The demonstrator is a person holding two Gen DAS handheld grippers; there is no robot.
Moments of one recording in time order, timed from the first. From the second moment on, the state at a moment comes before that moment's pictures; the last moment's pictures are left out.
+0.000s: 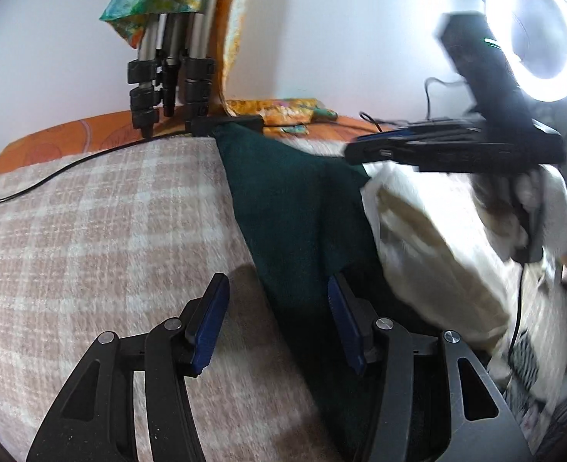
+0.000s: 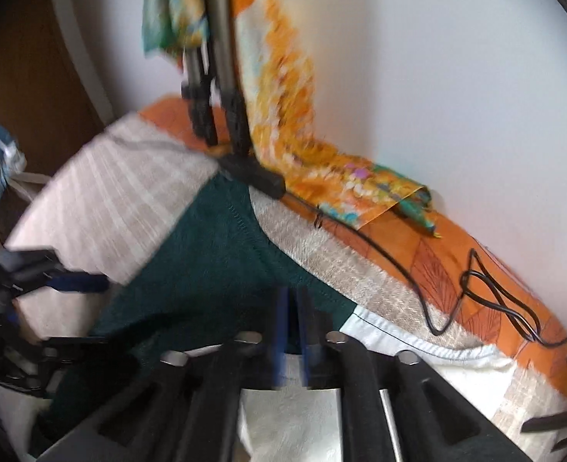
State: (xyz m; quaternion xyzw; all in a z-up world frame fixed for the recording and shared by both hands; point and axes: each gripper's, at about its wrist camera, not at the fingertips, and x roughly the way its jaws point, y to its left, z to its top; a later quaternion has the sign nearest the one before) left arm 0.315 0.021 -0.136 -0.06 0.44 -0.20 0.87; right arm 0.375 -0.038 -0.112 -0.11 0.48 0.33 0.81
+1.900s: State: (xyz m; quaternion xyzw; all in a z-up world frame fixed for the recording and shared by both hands) left arm 0.320 0.006 -0.047 -0.14 0.36 -0.28 0.88; right arm 0.314 -0.185 -0.027 0.03 0.40 0.29 0.87
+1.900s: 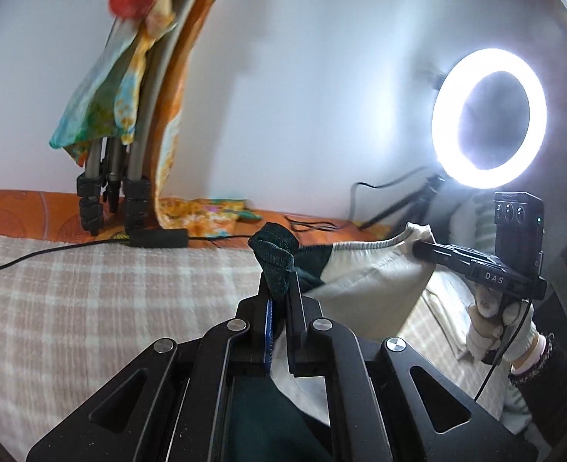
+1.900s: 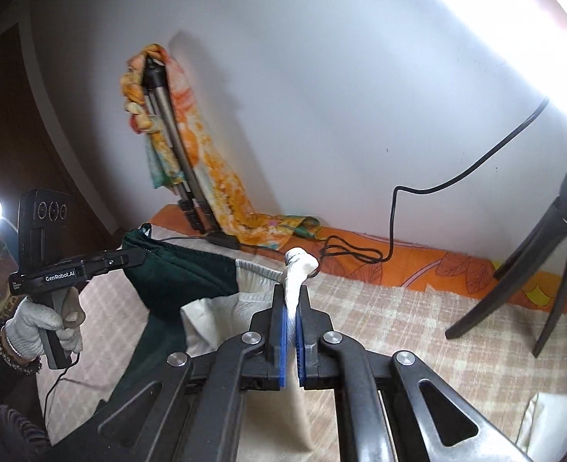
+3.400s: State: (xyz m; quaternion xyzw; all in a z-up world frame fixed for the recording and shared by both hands) left arm 0.034 0.012 -0.090 0.02 0.45 -0.31 0.84; right arm -0.013 -0.217 -0.051 -0.10 0.42 0.27 0.86
